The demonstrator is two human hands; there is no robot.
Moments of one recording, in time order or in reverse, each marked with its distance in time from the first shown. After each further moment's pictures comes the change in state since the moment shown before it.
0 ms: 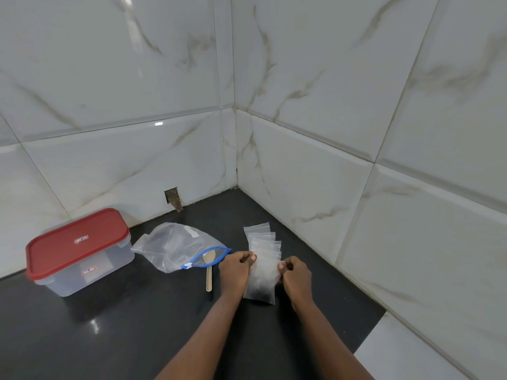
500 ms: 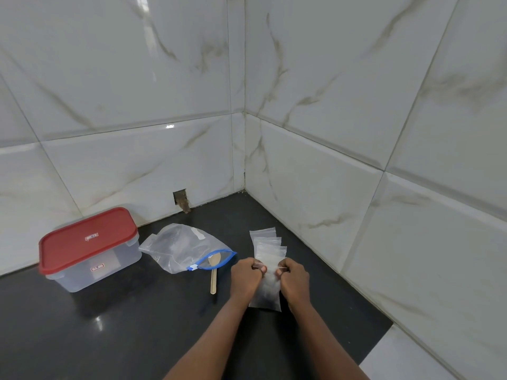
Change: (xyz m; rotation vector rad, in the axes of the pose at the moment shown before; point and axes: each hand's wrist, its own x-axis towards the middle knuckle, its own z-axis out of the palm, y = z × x) left_hand 0.001 0.000 0.009 0.179 -0.112 -0.029; right_hand 0.000 -0.012 0.008 -0.112 -0.054 -0.084
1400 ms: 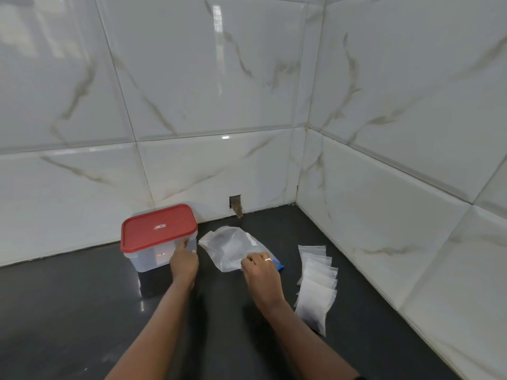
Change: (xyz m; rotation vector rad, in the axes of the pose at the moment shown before) left_hand 0.019 -0.098 -0.185 -0.342 0.584 -0.234; right_hand -0.033 -0.075 0.119 -0.605 -0.017 -1.072
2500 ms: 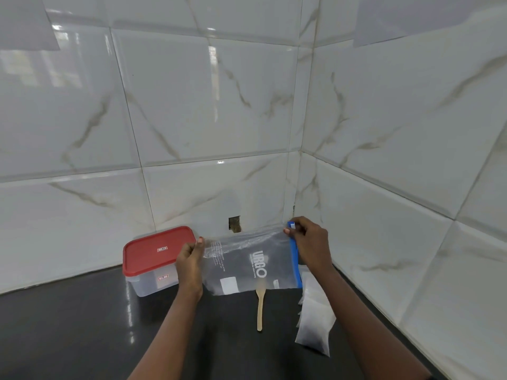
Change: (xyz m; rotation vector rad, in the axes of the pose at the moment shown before) left_hand -0.017 0.042 -0.013 -0.617 -0.088 0.183; right_hand 0.060 0.052 -0.116 0.563 0.193 0.431
